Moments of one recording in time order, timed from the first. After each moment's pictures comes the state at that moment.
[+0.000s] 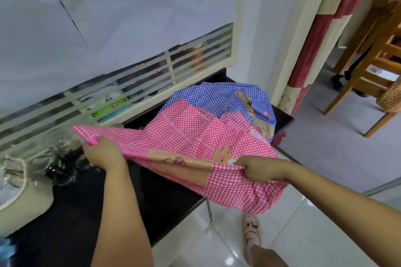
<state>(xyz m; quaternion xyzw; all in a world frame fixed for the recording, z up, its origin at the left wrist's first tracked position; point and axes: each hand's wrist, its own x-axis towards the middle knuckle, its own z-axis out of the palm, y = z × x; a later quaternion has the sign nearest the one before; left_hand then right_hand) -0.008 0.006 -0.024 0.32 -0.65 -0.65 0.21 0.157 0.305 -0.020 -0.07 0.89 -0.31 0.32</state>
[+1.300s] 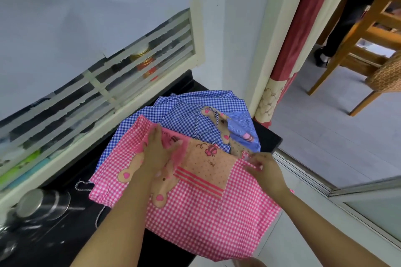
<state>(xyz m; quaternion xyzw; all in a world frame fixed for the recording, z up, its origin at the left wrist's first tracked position) -0.144 0.253 -0.163 -0.16 -0.92 -0.32 -0.17 0.075 0.479 -0.169 0.34 0.84 -0.43 -0.04</state>
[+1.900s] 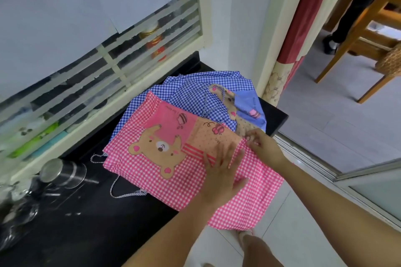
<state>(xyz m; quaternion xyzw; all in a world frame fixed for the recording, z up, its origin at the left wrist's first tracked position) 0.037 0.279 -0.183 -0.46 -0.88 -0.04 -0.15 0.073 0.467 -0.179 0.31 0.84 -0.45 0.01</state>
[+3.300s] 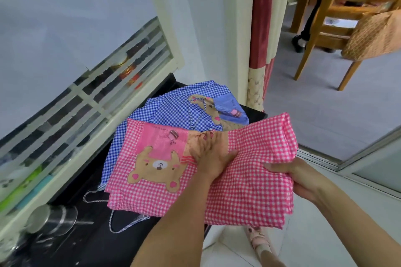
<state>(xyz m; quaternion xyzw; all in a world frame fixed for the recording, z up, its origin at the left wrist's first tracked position) -0.012 0.343 -0.177 -0.35 -0.89 -0.13 -0.27 0.179 0.462 -0.118 0.35 0.43 -0.83 -0.01</state>
